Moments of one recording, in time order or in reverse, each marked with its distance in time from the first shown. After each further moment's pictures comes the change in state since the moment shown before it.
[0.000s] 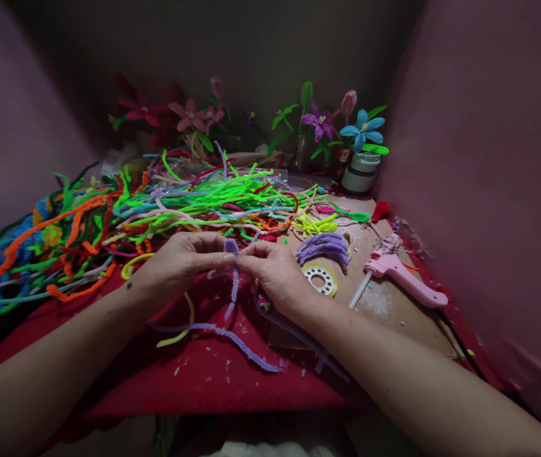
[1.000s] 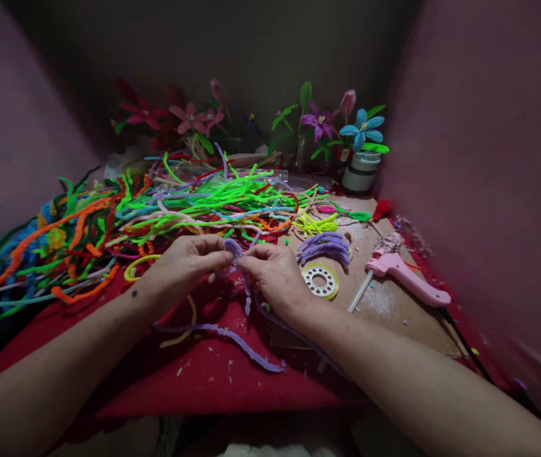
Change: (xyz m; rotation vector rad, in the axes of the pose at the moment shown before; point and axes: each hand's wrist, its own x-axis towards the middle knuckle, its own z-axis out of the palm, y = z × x) left_hand -0.003 0.007 0.007 0.122 0.081 -0.017; right_hand -0.004 0.000 0.005 -0.073 0.108 -0.006
